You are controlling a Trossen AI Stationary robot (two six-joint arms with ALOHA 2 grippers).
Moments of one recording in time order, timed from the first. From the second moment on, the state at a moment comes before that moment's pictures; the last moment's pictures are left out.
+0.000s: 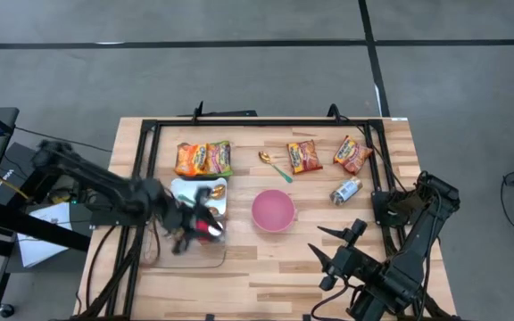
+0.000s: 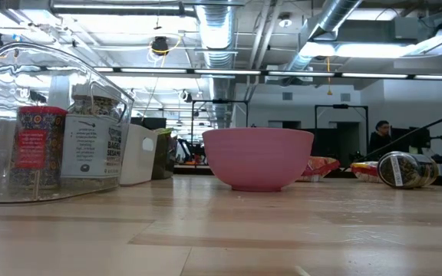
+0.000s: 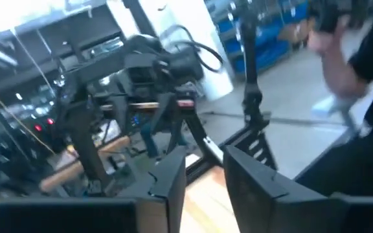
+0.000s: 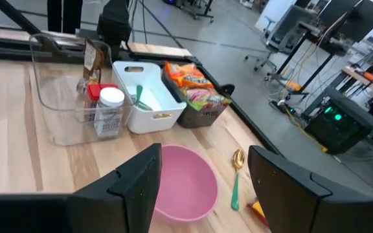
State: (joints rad) left arm -0.35 1.02 0.60 0.54 0.13 0.46; right arm 0.94 1.80 1.75 -1.57 1.26 1.27
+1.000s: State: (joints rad) left arm -0.44 1.29 0.73 0.78 -0.71 0.67; right arm 0.63 1.76 1.72 -1.57 0.84 1.25
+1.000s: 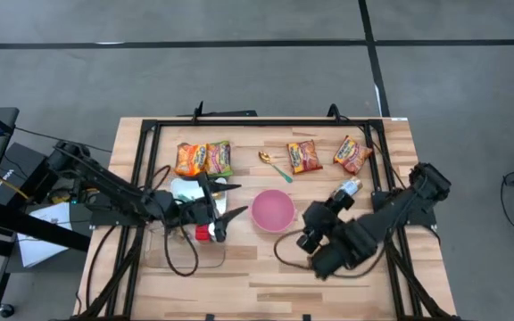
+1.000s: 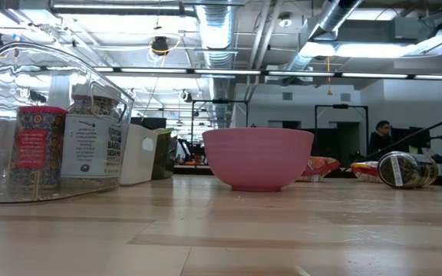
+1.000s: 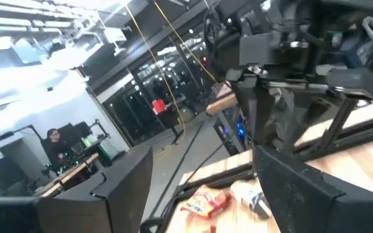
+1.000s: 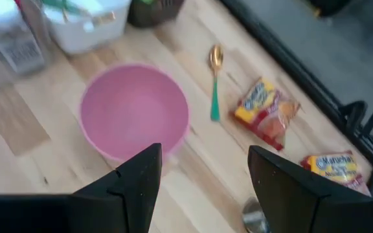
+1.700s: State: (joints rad) left arm -0.18 1.25 0.73 0.67 -0.70 0.65; right arm 0.47 1.67 1.72 -1.57 0.25 0.75
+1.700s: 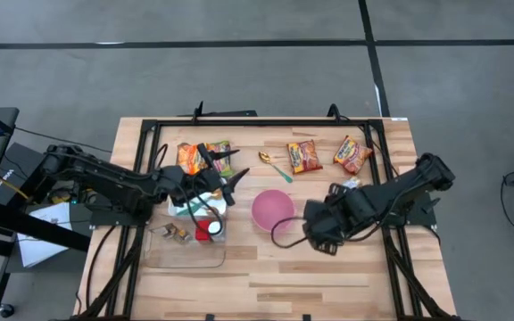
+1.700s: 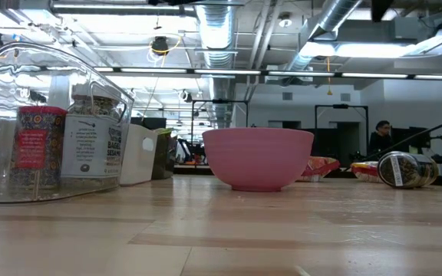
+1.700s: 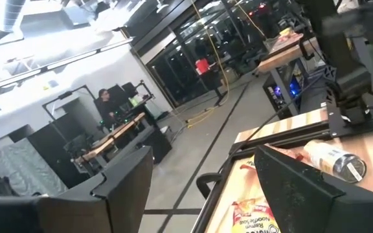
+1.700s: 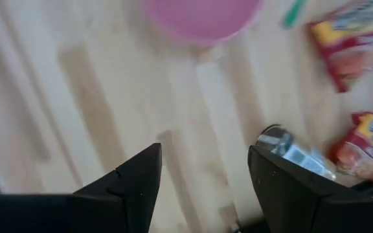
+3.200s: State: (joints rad) left arm -0.17 1.25 0.70 0.60 -0.76 0.65; right arm 0.24 1.69 1.18 -1.57 0.32 0.09
